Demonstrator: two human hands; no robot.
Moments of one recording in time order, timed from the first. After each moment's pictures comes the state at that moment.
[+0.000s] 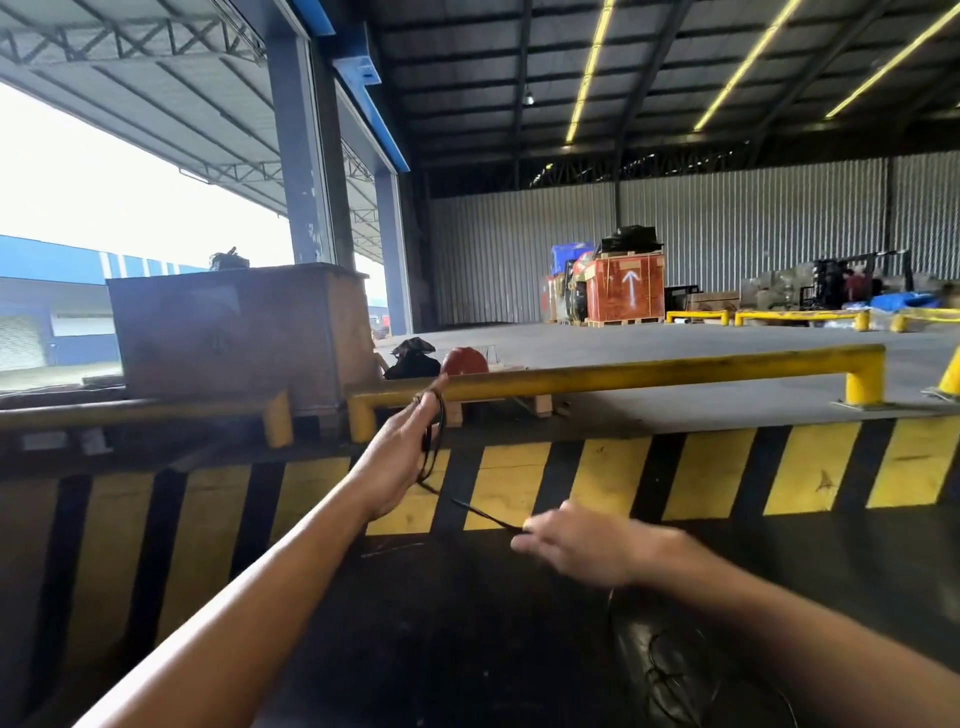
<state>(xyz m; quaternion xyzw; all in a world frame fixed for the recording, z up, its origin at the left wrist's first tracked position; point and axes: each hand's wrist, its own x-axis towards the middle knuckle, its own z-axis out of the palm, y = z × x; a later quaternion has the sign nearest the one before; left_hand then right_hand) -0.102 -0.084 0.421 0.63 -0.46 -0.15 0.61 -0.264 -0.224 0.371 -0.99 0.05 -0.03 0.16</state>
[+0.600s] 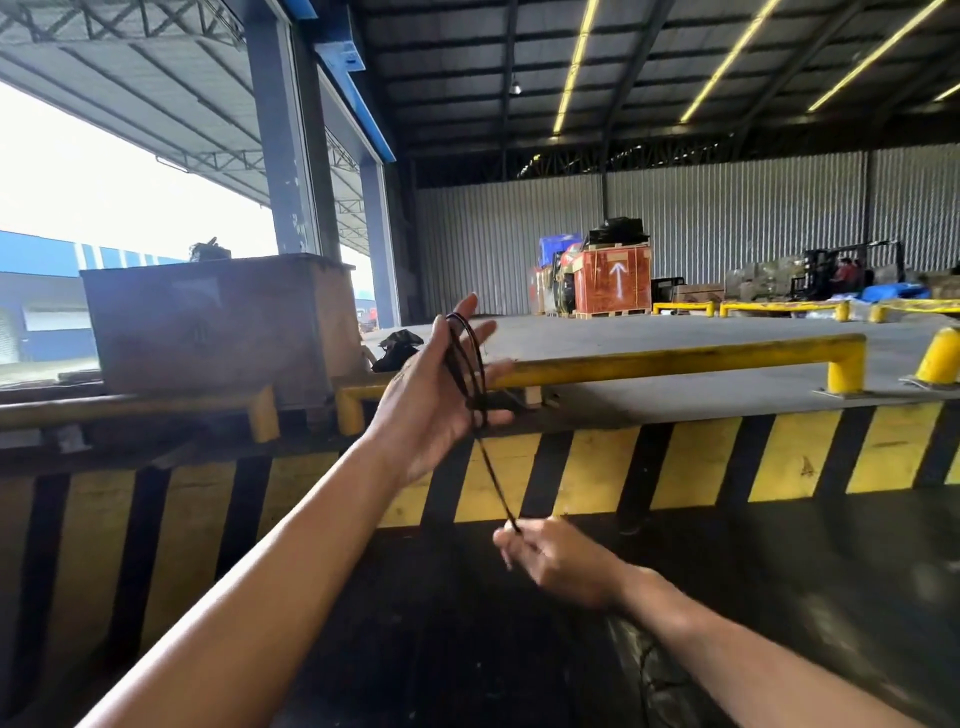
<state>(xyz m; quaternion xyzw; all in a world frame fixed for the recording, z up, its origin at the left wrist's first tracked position) -0.143 -0.098 0.457 0.39 -0.50 -0.31 0.71 -0.249 -0.220 0.333 -0.94 0.03 -0.18 0.29</state>
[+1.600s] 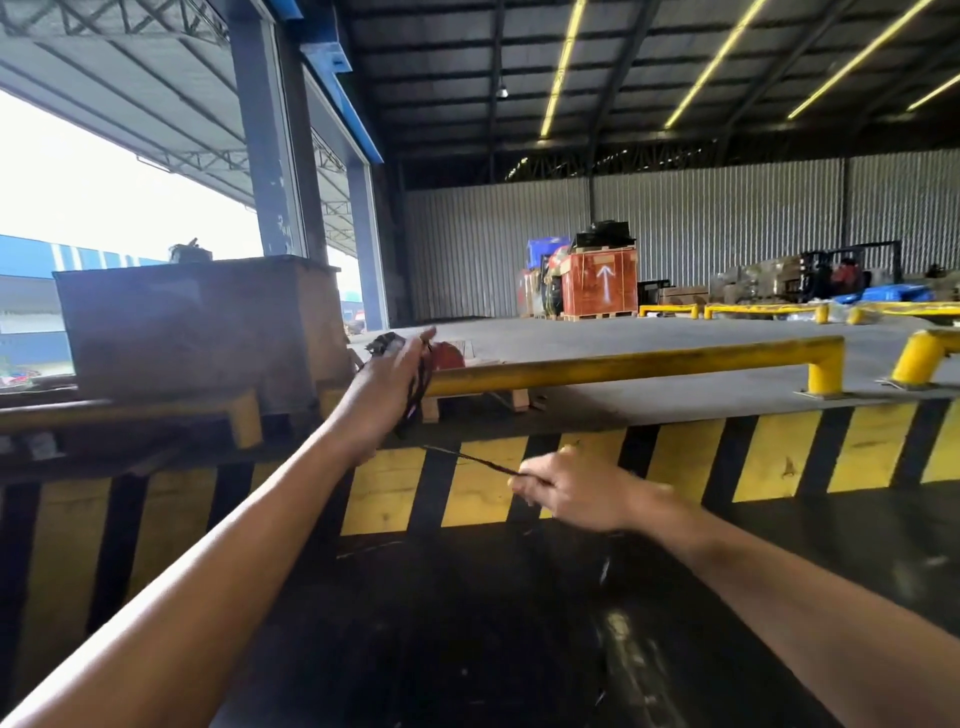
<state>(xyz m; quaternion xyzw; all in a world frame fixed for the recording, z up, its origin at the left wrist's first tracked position) -0.117 -0.096 0.470 0.71 -0.48 0.05 0.50 -0.260 -0.258 0.391 -0.97 0.05 -0.18 0.14</state>
